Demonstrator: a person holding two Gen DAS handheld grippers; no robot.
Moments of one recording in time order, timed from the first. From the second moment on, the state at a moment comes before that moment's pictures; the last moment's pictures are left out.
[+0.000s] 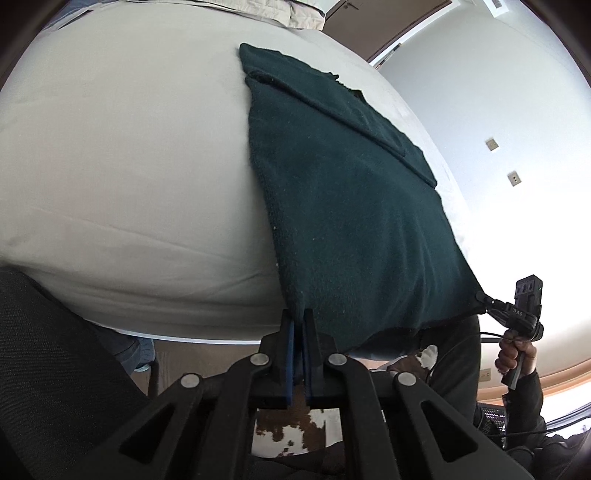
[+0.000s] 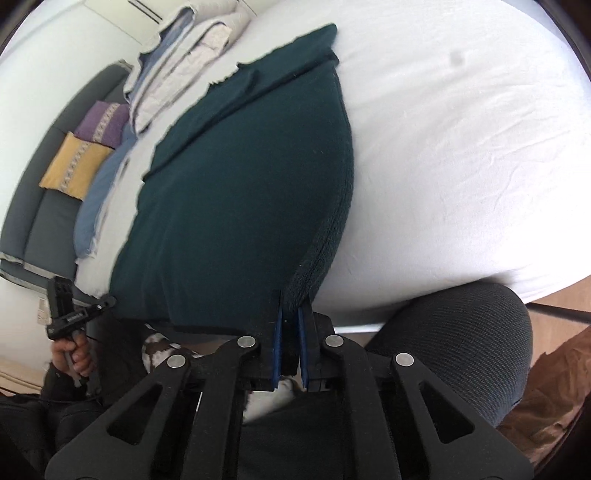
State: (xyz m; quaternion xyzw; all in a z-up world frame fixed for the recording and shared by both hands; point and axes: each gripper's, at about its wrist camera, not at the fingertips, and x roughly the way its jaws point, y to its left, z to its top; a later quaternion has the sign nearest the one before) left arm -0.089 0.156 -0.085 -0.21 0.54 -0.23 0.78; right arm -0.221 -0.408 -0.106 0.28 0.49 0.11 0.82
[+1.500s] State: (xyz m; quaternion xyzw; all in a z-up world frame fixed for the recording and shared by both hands) left arm 0.150 0.189 -0.036 -0.49 0.40 -0.22 0.75; right arm 0.055 -0.487 -0.052 0.45 0.28 0.09 0.84
